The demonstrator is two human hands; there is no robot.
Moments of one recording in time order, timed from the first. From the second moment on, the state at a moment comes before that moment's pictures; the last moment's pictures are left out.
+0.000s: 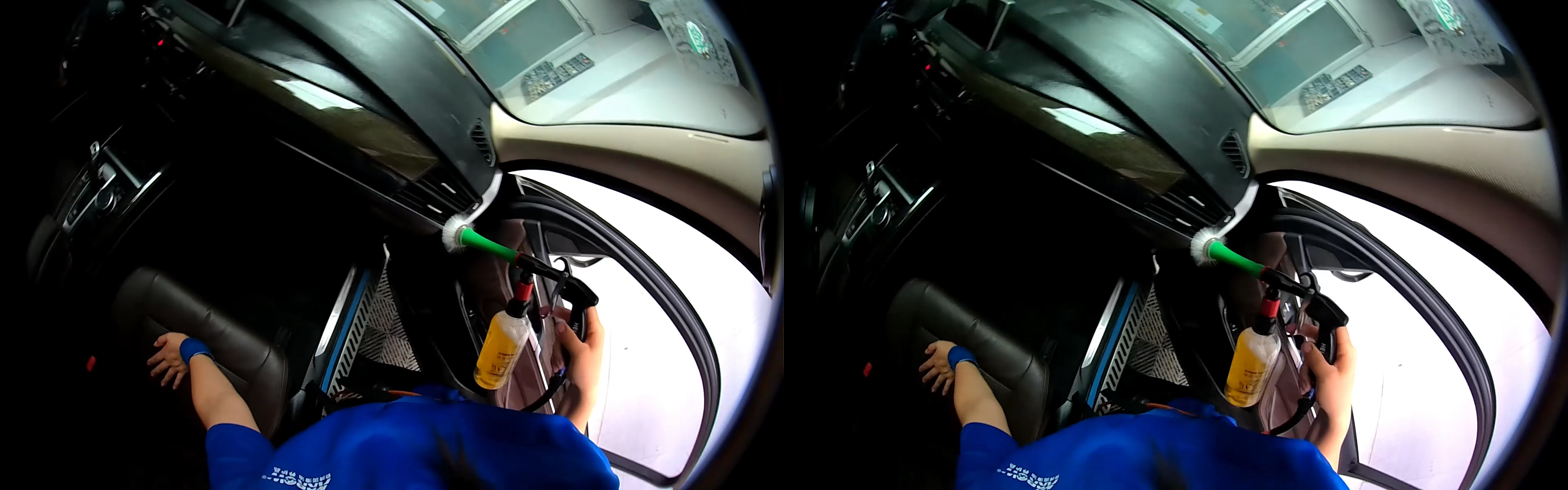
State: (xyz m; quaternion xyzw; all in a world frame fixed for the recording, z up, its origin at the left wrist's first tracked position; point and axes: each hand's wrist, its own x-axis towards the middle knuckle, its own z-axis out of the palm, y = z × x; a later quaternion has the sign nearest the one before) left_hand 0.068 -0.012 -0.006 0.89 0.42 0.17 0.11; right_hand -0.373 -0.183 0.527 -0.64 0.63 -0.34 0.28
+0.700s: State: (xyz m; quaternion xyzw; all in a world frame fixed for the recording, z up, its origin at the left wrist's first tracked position) left_hand 0.068 -0.020 0.033 0.89 0.46 0.02 0.02; right_hand -0.199 -0.241 0.492 -0.64 0.34 -0.36 0.59
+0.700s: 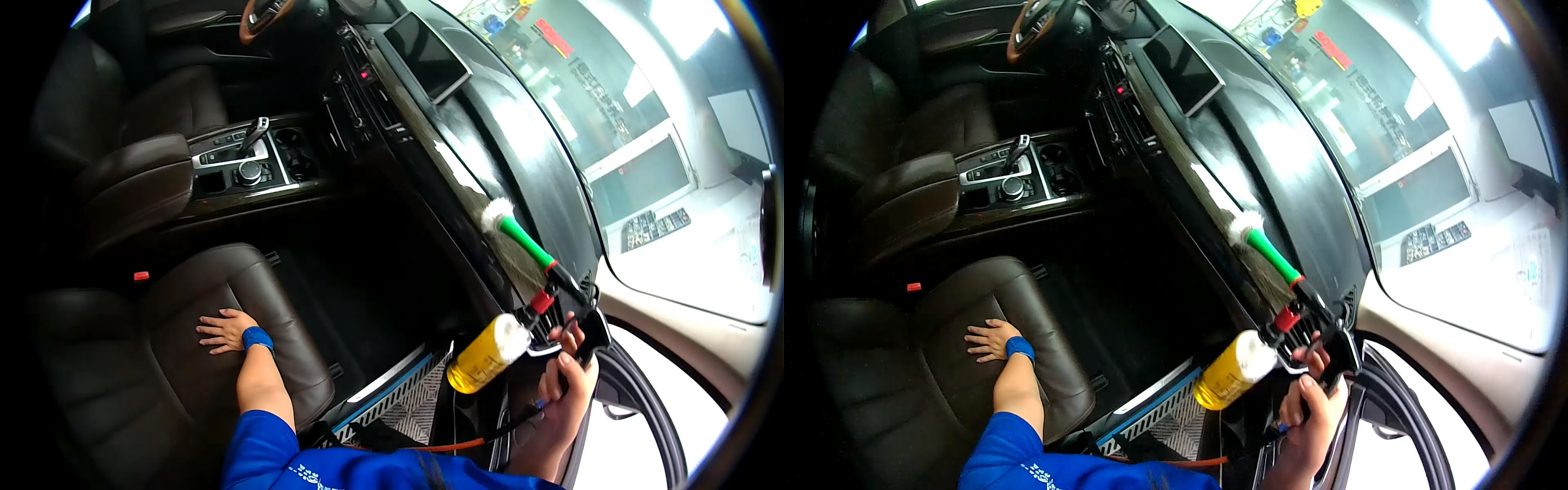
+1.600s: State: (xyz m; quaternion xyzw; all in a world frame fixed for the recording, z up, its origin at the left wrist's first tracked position) left_hand 0.072 -0.019 0.041 0.88 0.47 -0.02 0.00; right_hand 0.178 -0.328 0.531 -0.77 0.17 -0.18 0.59
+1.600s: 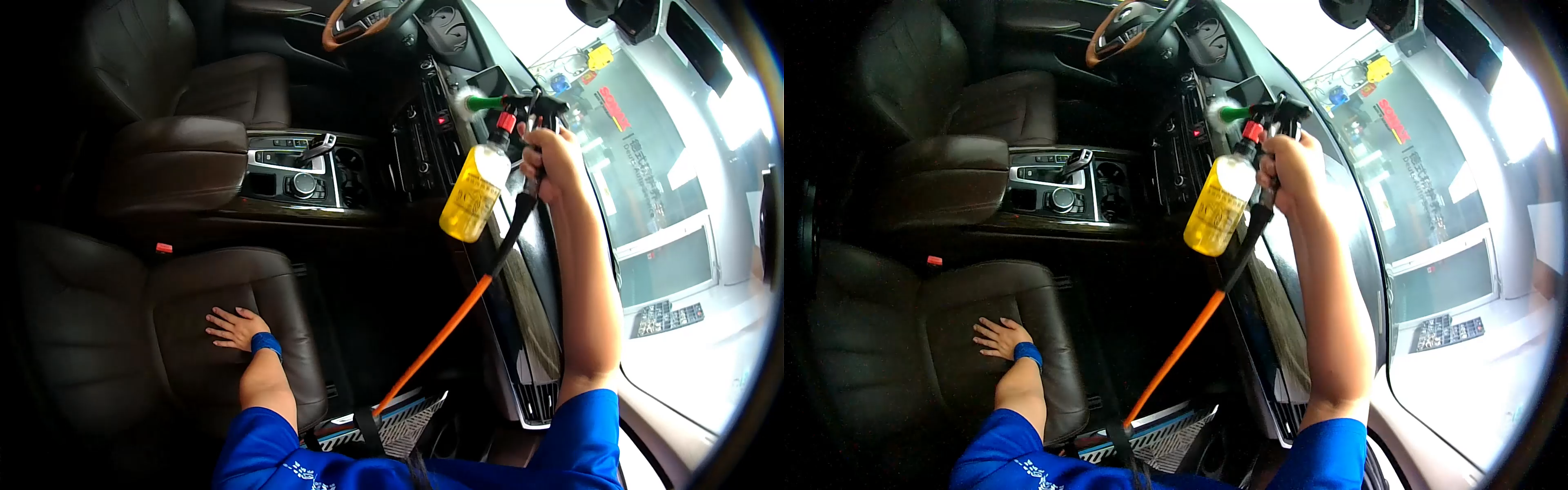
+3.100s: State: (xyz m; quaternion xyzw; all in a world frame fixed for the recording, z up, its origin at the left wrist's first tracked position) left_hand 0.070 -0.018 0.017 0.89 0.46 0.05 0.02; right_hand 0.140 -0.257 0.413 -0.71 0.17 -0.28 0.62
